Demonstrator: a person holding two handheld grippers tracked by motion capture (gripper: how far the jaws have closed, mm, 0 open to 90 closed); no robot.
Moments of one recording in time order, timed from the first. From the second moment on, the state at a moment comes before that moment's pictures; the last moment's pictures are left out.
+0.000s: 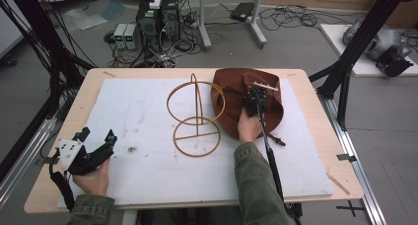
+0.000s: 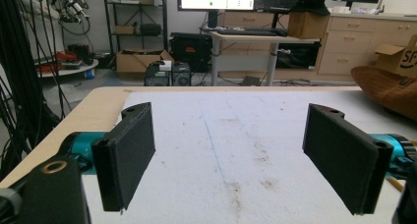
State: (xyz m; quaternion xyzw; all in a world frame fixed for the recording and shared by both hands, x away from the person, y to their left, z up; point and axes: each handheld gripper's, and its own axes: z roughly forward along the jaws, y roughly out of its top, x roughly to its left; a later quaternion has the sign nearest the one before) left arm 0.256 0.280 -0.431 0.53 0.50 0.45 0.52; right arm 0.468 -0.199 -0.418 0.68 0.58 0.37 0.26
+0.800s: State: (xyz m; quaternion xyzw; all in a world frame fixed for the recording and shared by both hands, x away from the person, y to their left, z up) left arm 0.256 0.282 -0.431 0.53 0.50 0.45 0.52; right arm 0.451 -0.194 -0.396 0.63 0.58 0.37 0.35
